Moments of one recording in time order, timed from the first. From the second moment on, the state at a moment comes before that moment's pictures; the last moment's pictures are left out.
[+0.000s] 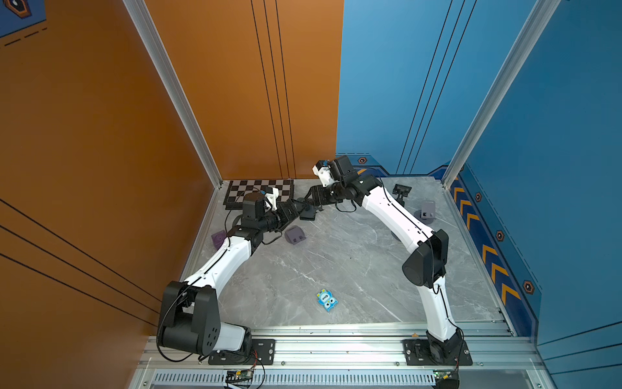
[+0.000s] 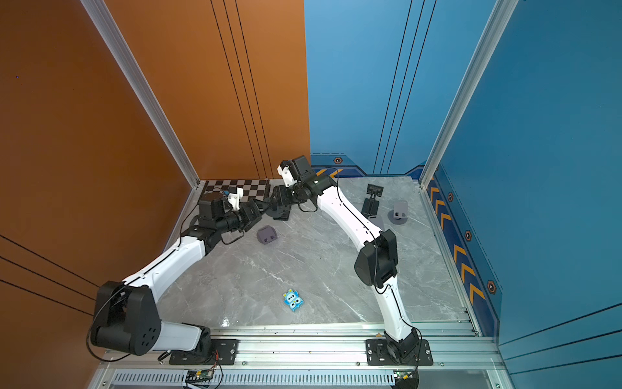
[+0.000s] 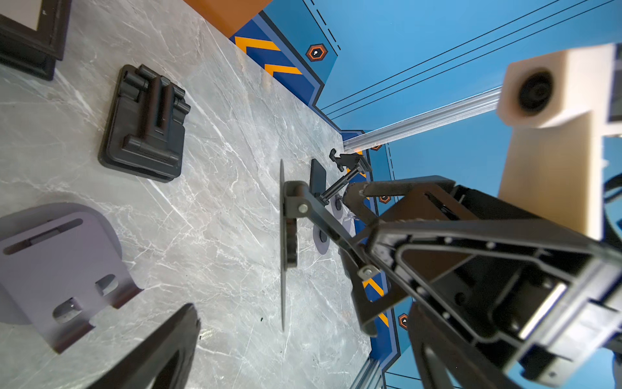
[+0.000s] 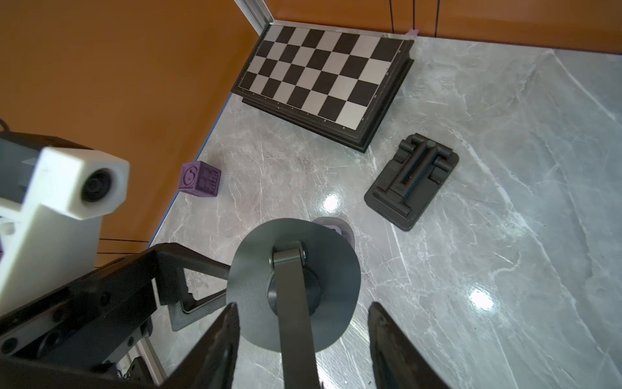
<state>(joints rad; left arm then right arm) -0.16 1.39 0.96 0.01 0.60 -0.86 0.63 2.19 2.29 -0.86 -0.30 0.33</state>
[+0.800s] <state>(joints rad) -0.16 1.28 0.88 -0.09 0.55 -0.81 0.38 2.23 2.19 -0.92 0.11 0.28</state>
